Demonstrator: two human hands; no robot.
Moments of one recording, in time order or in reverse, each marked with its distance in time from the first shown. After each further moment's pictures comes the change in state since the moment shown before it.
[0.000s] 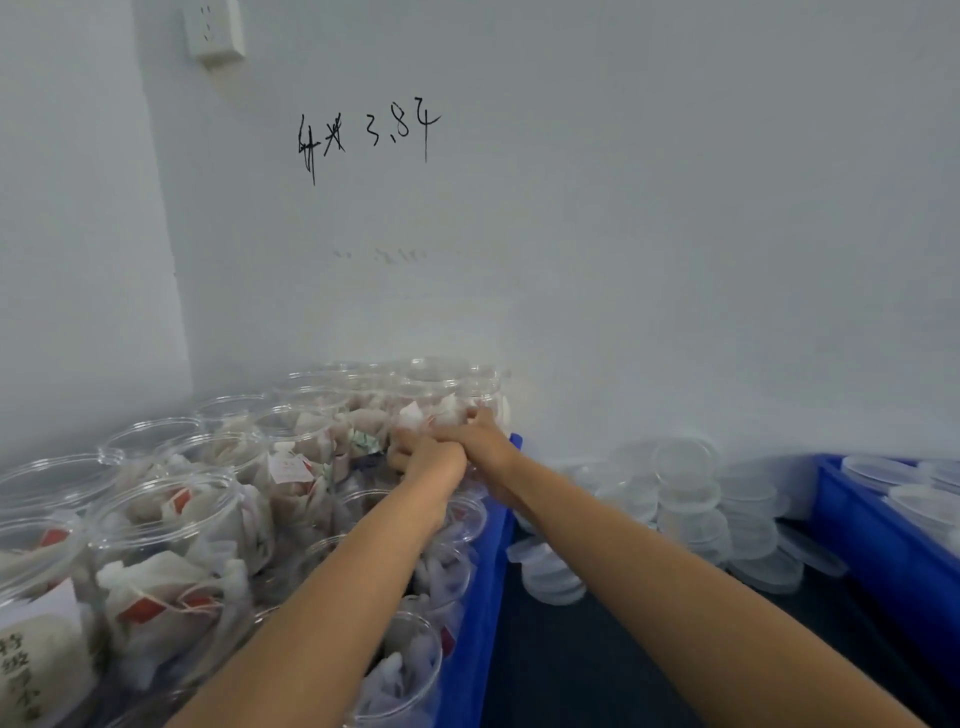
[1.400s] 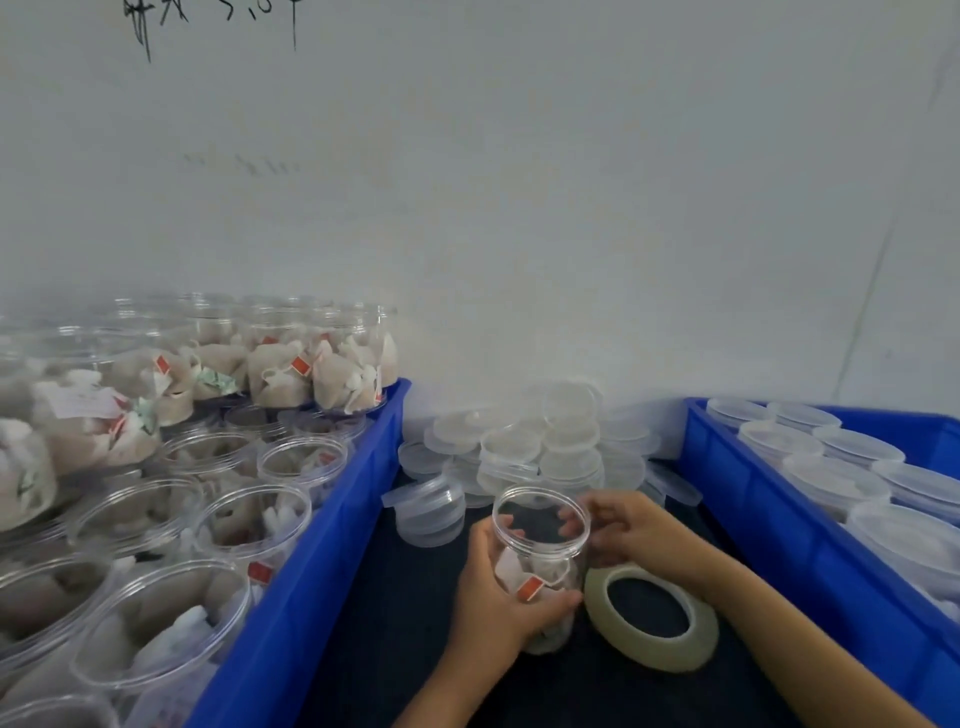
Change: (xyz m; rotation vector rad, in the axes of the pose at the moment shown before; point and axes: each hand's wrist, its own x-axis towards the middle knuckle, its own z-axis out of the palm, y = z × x) left_hand -0.106 -0.205 0.087 0.030 -0.703 0.440; right_hand -0.143 0.098 -0.254 -0.598 -0.039 0.091
